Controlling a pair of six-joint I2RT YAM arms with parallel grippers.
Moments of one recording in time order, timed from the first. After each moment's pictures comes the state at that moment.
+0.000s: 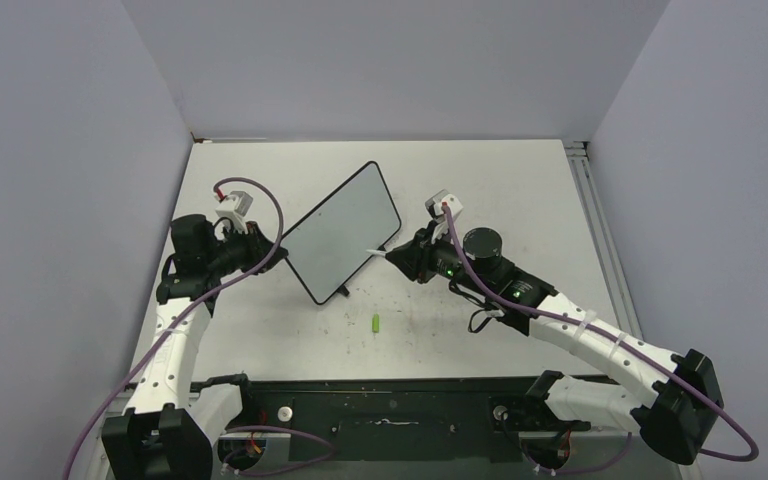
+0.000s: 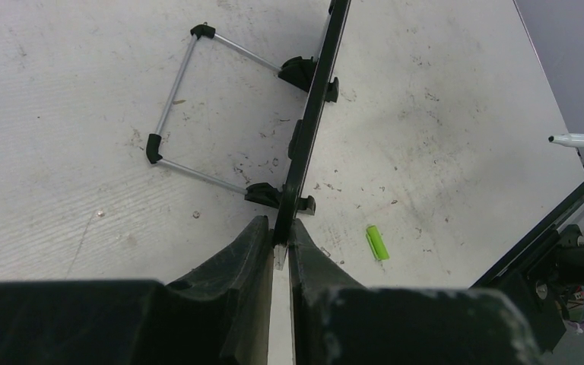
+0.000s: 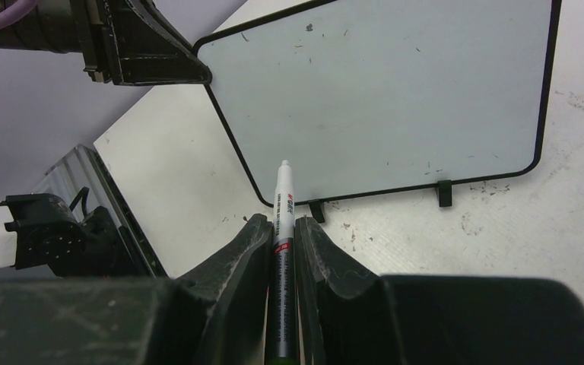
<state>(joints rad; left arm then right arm) 0.10 0.98 0.73 -0.32 0.70 -0.15 0.80 1.08 0.80 0.09 -0.16 0.33</state>
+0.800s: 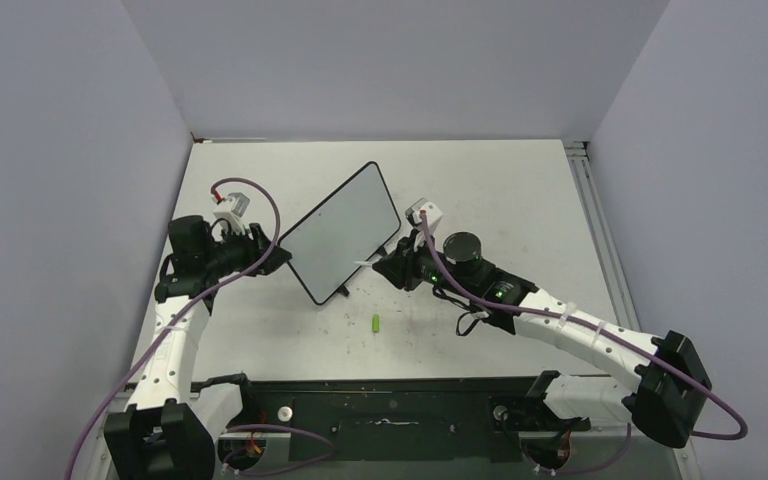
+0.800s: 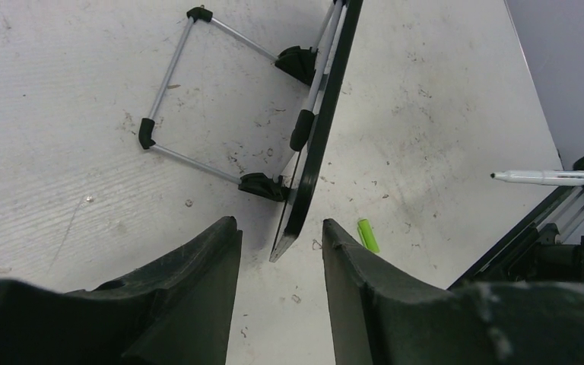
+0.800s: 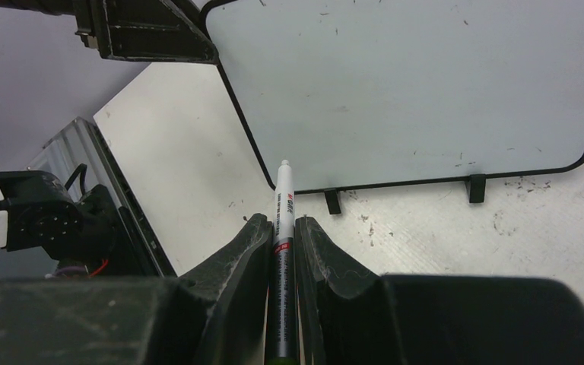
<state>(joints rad) 0.13 1.00 0.73 -0.35 0.72 -0.16 0.86 1.16 0.80 0.13 -0.15 0.32</state>
